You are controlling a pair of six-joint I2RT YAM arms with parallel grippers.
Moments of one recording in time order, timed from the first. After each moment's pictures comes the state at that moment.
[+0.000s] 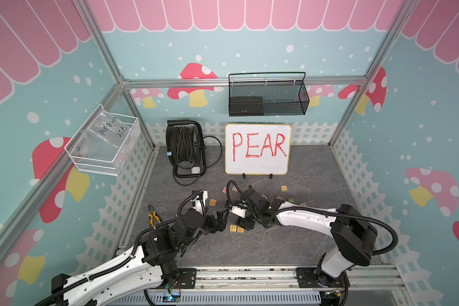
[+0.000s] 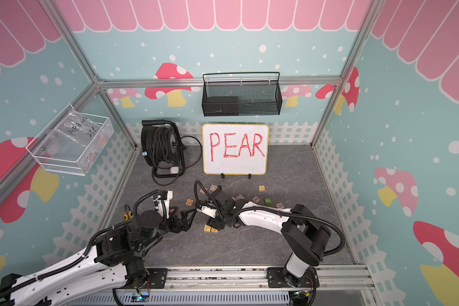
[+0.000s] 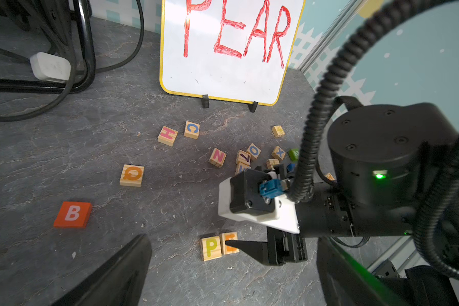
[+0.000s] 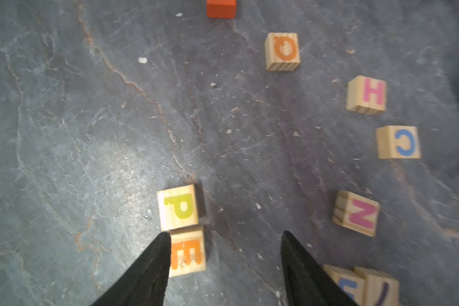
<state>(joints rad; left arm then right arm) -1.01 0.68 0.67 -0.48 -0.40 -0.69 0.93 1.60 0.96 -0.28 -0.08 -0.32</state>
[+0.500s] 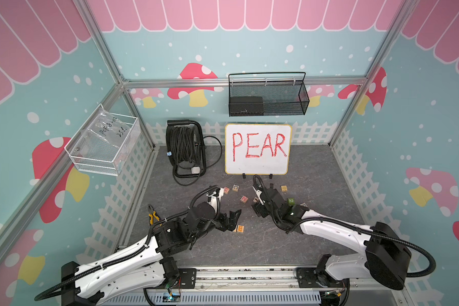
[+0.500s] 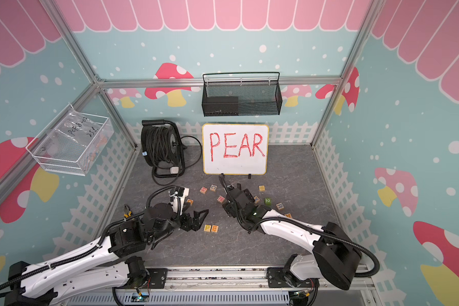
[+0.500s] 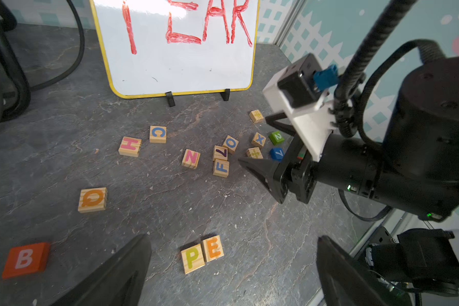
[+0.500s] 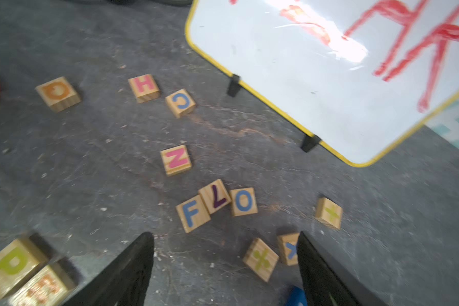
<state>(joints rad) -1.01 0.88 0.76 -0.38 -0.26 -0.53 0.83 1.29 0.75 -0.16 0.45 0.07</state>
